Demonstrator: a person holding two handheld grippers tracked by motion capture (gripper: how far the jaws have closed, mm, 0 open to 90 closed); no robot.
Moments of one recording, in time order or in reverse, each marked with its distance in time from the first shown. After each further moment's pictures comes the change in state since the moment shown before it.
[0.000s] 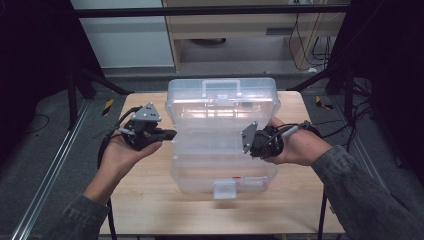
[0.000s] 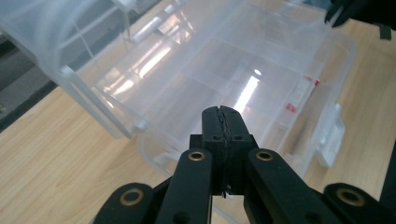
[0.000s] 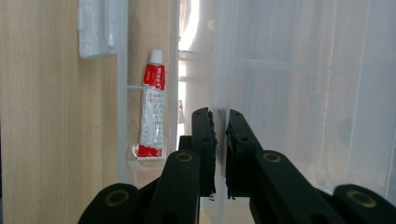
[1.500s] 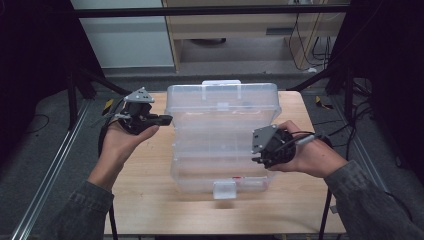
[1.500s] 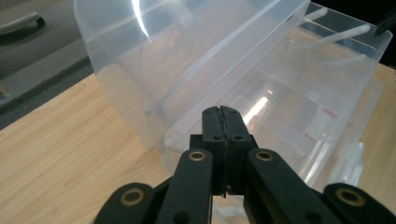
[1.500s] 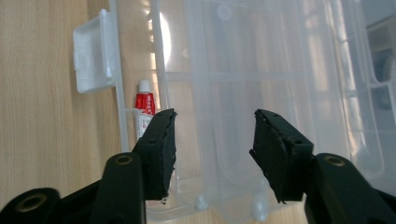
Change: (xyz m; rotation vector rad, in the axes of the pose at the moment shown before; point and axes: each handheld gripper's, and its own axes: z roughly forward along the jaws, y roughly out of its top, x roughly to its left) left arm 0.028 0.002 0.001 -0.052 0.028 -0.126; right arm 0.021 -0.018 -0.020 -0.161 -0.134 0.129
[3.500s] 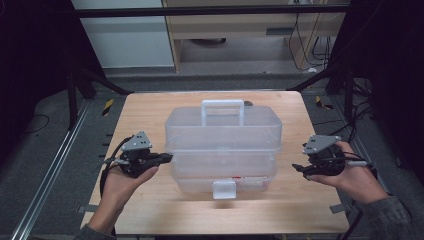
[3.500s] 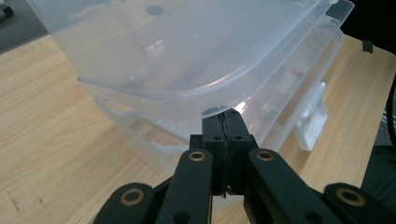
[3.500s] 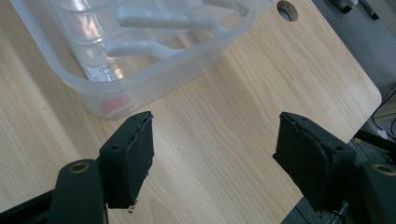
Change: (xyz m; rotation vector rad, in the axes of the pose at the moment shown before) left arm -0.044 -0.090 0.007 -0.031 -0.063 -0.010; right arm 0.018 -0.134 -0.006 0.007 -0.177 0.439
